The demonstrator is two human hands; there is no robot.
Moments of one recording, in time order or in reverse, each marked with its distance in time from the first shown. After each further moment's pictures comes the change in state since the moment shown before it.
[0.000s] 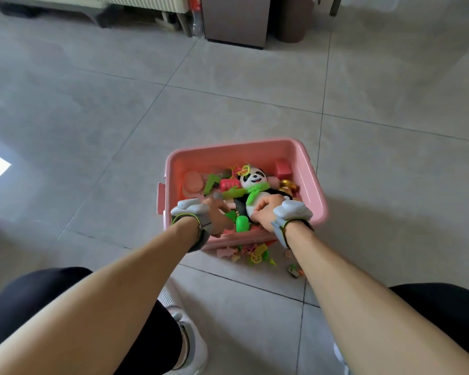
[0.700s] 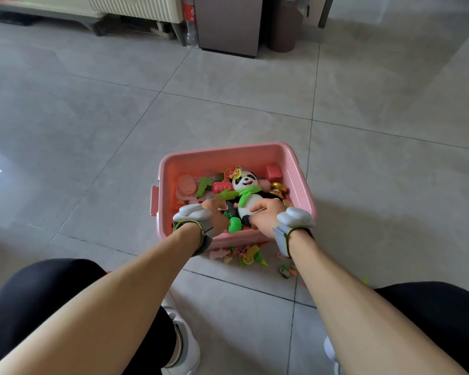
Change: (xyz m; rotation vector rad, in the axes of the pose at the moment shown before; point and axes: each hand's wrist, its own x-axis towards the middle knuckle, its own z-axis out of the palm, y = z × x) left_hand -0.013 0.021 0.013 0.114 0.127 0.062; right_hand -0.014 0.019 0.002 0.092 0.110 -0.002
